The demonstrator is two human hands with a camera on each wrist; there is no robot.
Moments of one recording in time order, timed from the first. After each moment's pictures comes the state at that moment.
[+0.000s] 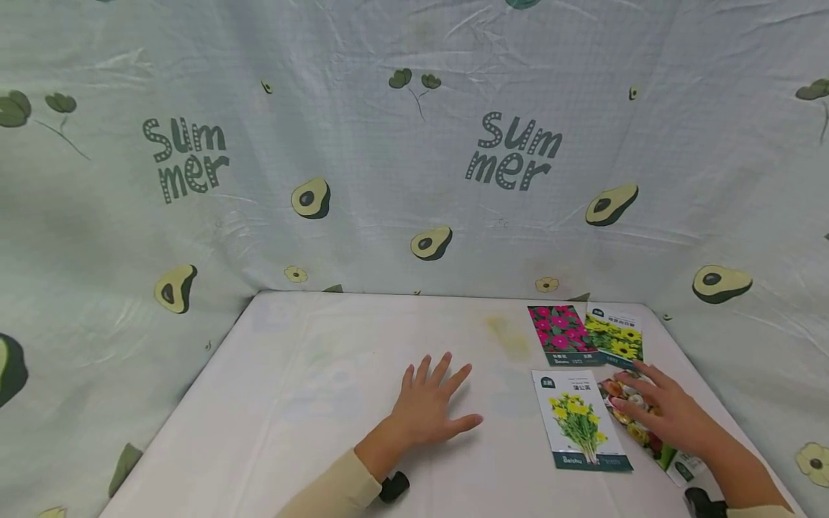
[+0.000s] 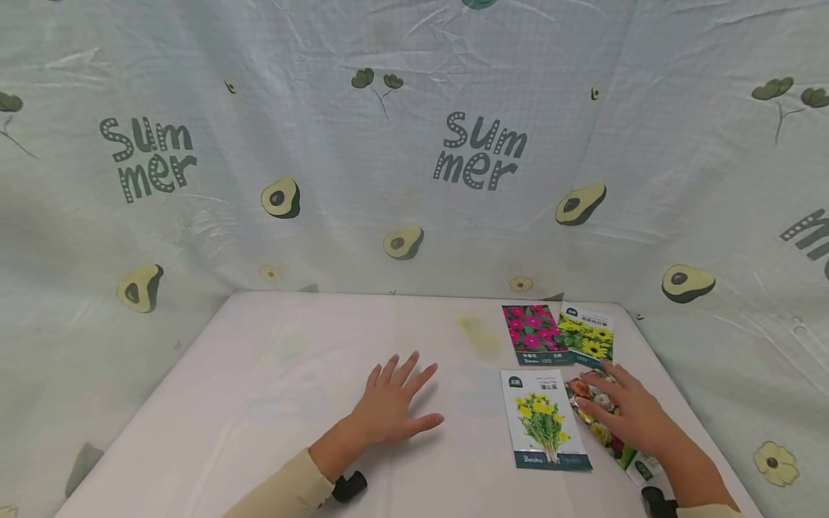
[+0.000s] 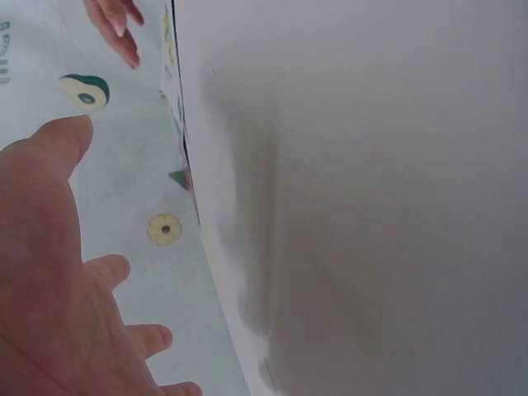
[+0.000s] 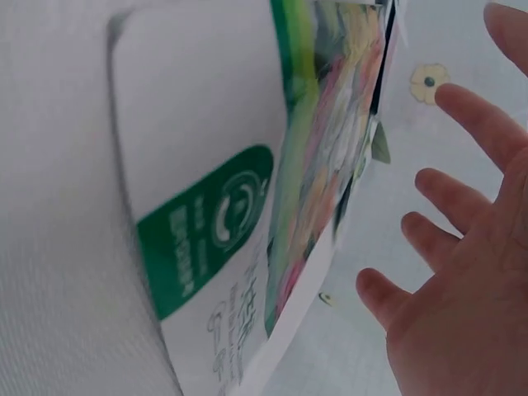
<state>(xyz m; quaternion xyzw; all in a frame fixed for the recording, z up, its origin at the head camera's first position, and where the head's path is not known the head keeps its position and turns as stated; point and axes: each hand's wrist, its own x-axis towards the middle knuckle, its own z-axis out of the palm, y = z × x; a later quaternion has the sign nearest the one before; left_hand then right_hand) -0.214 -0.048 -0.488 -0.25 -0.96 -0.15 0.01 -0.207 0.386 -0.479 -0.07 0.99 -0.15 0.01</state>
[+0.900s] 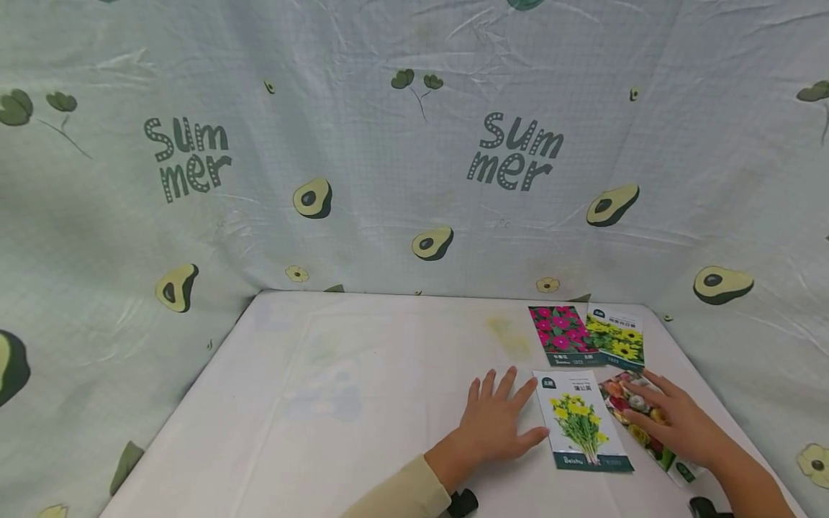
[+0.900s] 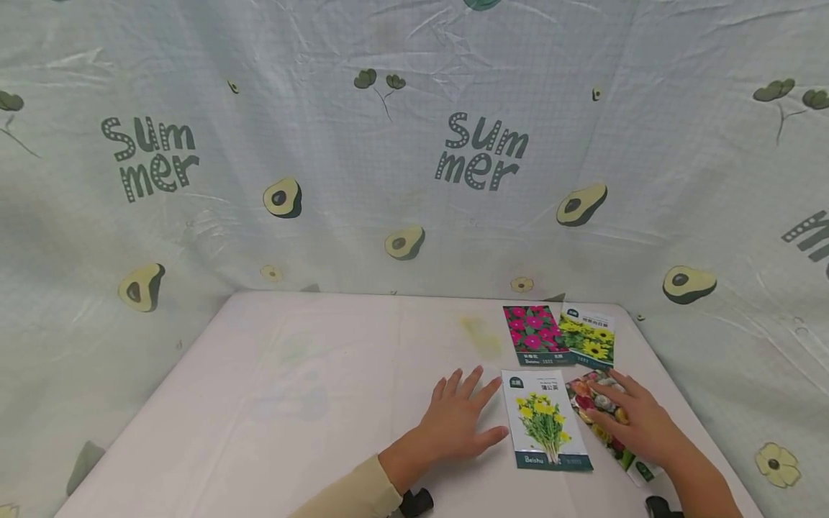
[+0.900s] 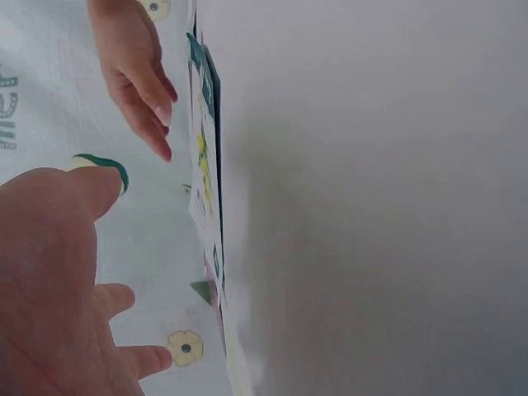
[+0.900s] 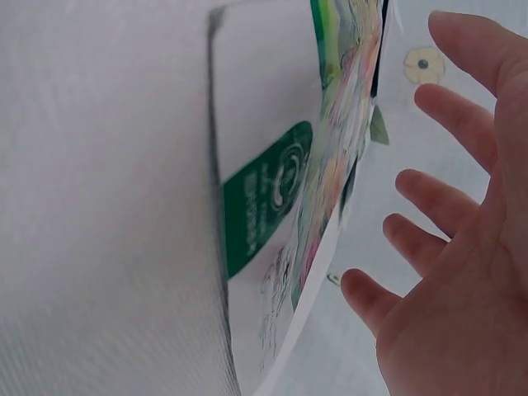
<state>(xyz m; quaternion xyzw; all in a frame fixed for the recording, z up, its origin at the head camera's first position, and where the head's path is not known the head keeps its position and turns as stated) -0.198 0.054 -0.487 -0.25 -0.96 -0.13 -0.02 -0.200 0.396 -0.484 -0.05 0.99 -0.15 0.03</state>
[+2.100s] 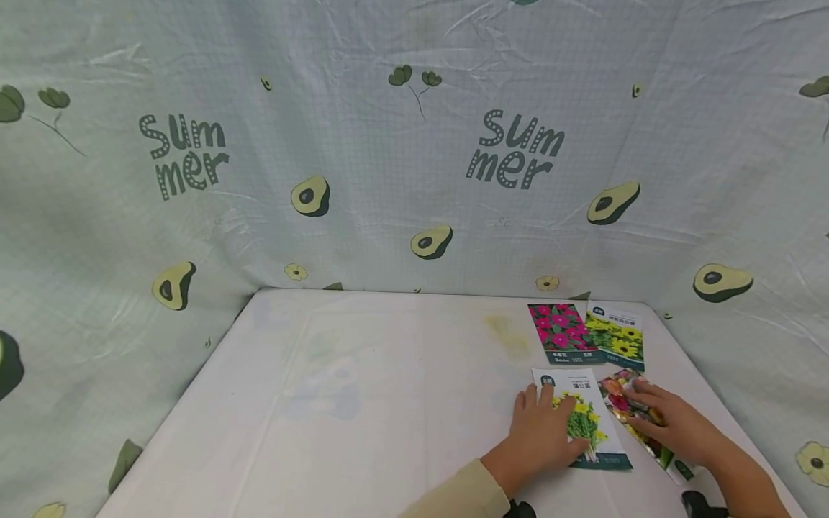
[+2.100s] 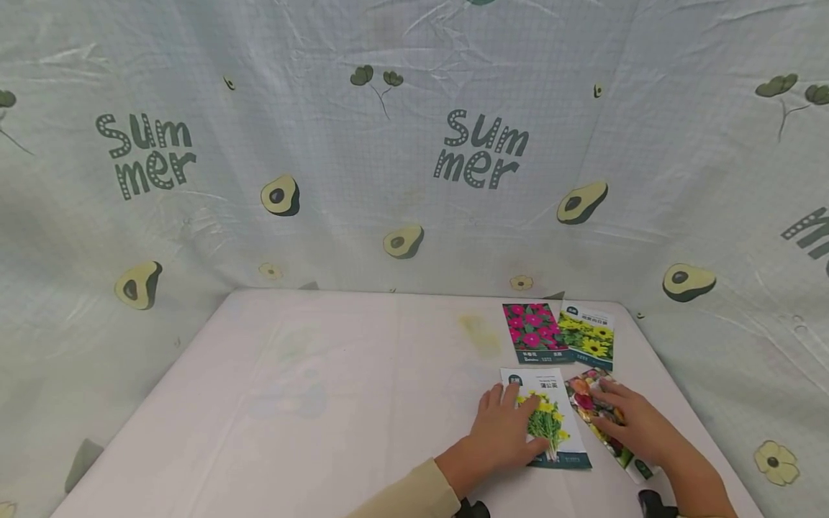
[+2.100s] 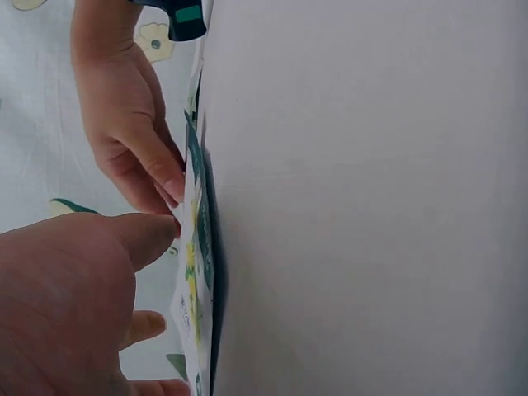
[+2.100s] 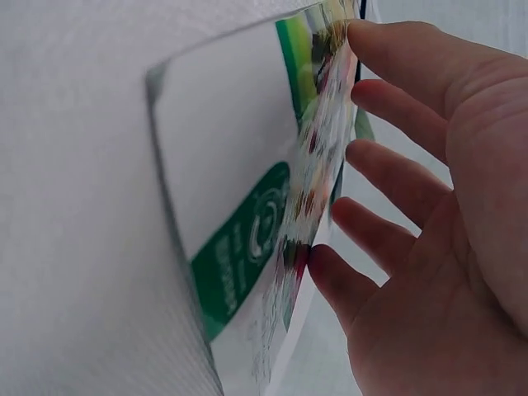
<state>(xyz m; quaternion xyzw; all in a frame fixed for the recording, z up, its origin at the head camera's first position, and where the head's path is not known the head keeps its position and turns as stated) -0.194 0.133 -0.492 -0.23 -0.96 -0.12 -0.07 -0.206 0.399 -0.483 -0.06 0.98 -0.18 0.11</state>
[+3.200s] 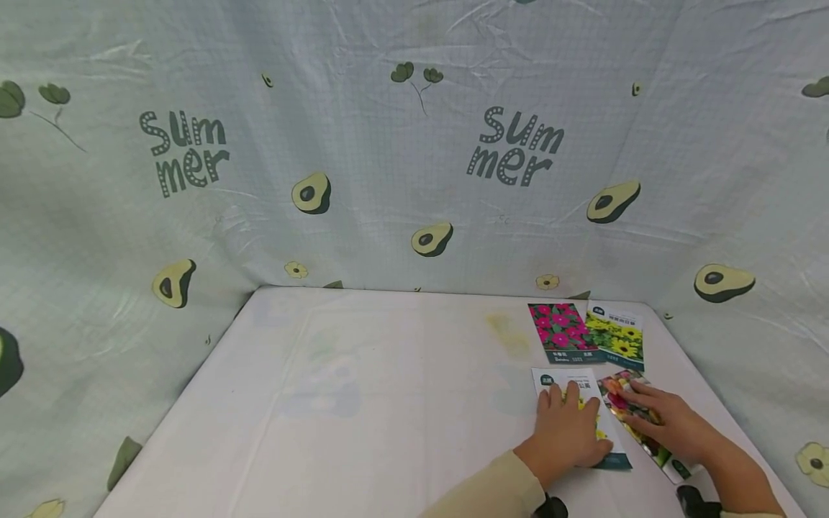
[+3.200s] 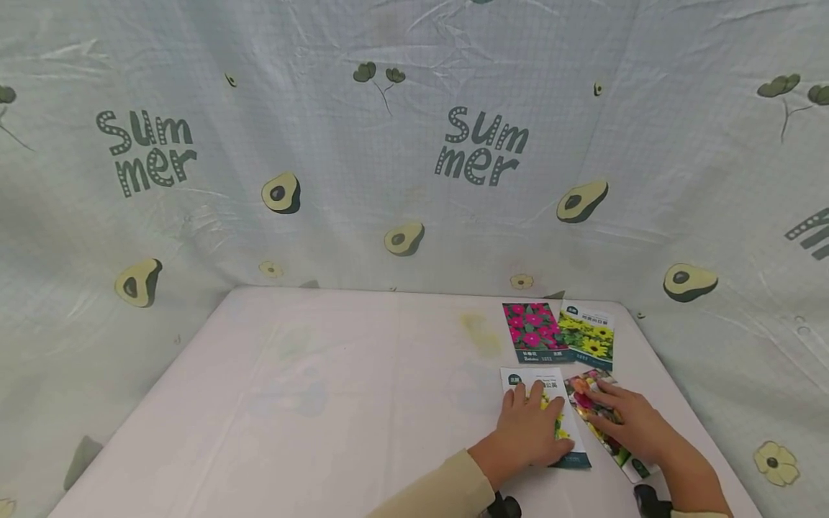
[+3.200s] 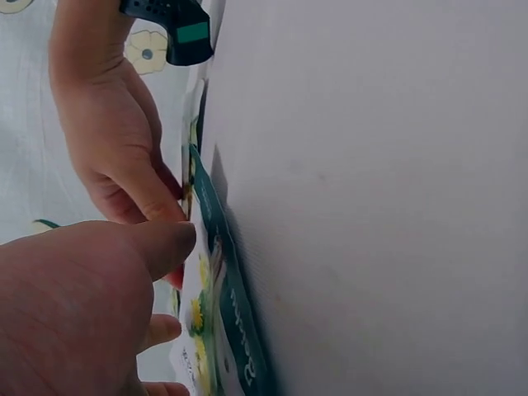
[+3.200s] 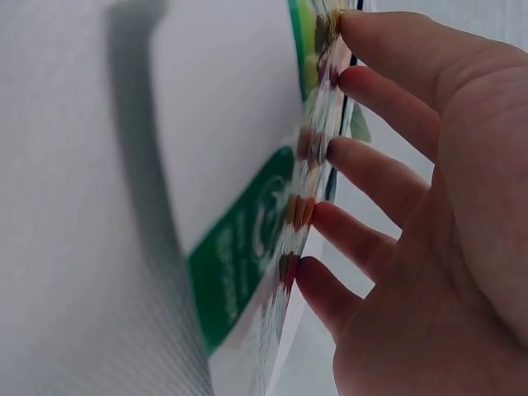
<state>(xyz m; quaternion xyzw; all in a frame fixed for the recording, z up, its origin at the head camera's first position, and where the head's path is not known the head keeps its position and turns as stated) -0.200 0.177 -0.492 -0.24 -0.97 -0.06 -0.09 -0.211 0.402 -0.490 -0.08 0.98 -0.17 0.11</state>
